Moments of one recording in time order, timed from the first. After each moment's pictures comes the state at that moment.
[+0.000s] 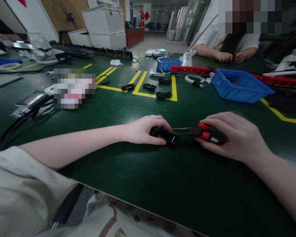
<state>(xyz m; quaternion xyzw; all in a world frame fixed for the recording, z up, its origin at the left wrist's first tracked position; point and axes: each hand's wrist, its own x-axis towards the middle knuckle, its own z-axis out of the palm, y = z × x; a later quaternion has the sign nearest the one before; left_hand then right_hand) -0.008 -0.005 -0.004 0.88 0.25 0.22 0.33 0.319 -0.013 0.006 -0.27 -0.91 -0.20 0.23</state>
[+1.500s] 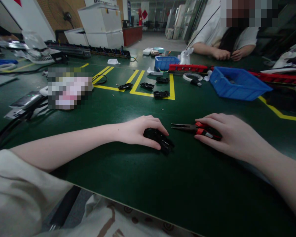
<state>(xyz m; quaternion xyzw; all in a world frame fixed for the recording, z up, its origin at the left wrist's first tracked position) -0.013 -0.008 0.003 0.89 0.24 0.18 0.34 0.339 0.002 -0.004 -0.34 -0.92 -0.11 0.17</state>
